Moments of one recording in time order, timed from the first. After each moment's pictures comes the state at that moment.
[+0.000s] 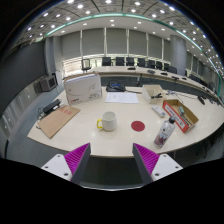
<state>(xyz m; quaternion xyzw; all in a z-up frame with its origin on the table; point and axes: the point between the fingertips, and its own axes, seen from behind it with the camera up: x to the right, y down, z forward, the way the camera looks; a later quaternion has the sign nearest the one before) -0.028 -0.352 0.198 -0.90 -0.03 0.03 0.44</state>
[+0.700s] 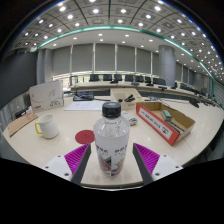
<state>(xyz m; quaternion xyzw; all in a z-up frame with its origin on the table) 0.223 -0.203 0.066 -0.84 0.01 -0.01 0.54</state>
